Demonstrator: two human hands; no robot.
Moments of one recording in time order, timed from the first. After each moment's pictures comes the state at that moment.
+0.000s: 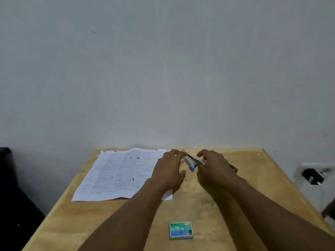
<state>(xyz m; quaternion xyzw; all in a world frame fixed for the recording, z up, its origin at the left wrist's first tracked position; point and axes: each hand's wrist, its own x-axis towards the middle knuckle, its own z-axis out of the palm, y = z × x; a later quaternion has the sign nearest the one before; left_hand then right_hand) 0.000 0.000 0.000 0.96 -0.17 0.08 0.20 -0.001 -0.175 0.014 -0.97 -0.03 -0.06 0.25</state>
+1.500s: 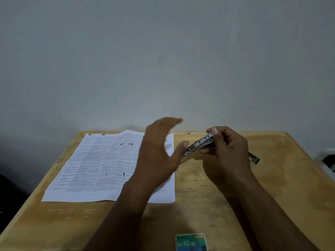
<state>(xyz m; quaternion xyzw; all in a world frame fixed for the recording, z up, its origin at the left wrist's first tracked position) 0.007 0.031 0.002 0.85 -0.19 0.28 0.40 0.007 -0.149 0.005 -0.73 0.05 -0.16 0.66</state>
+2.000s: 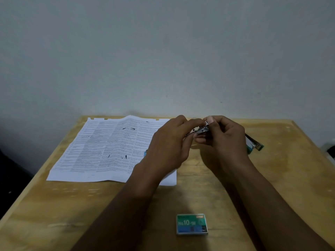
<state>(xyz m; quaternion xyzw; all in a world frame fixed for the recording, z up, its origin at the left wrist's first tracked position) 0.009 0.016 -0.009 0.87 -0.28 0.24 0.31 0.001 -0.136 0.004 -0.70 0.03 -0.12 0.70</state>
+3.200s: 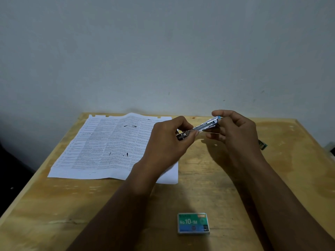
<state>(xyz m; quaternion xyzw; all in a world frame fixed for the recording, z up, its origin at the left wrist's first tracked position) 0.005 0.020 -0.011 0.85 -0.14 0.20 0.47 0.009 -0.151 0.011 -0.69 0.09 -0.11 0.71</state>
